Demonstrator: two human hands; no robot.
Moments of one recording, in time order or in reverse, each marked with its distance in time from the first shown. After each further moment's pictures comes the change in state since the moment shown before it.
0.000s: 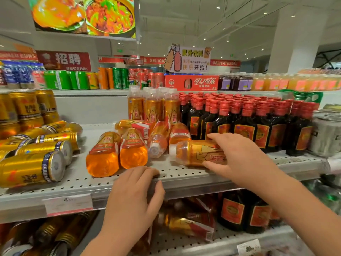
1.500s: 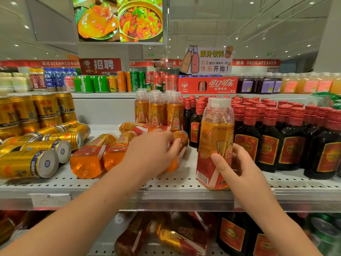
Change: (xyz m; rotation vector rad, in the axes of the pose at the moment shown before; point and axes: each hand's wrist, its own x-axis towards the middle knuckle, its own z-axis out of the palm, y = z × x) left_hand 0.139 0.056 0.030 0.315 -0.080 -0.015; right_hand -0.009 0.046 0.046 1.081 0.121 0.315
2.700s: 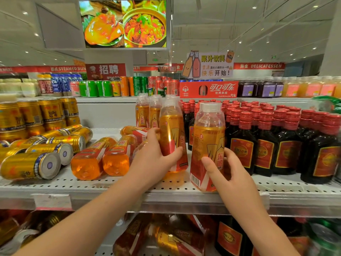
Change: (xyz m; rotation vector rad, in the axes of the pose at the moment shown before) left_hand -0.017 0.013 0.012 -0.652 -0.075 -0.342; right_hand 0.001 0.010 0.011 -0.030 0.018 -0.023
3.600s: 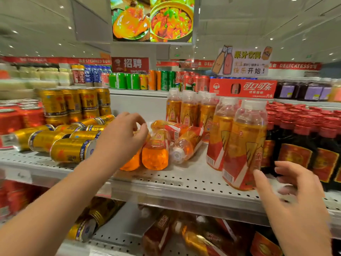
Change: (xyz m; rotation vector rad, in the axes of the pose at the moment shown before) left_hand 0.000 -0.058 -0.137 0.480 0.319 0.078; right_hand -0.029 -0.022 0.011 -0.090 0.307 -0.146
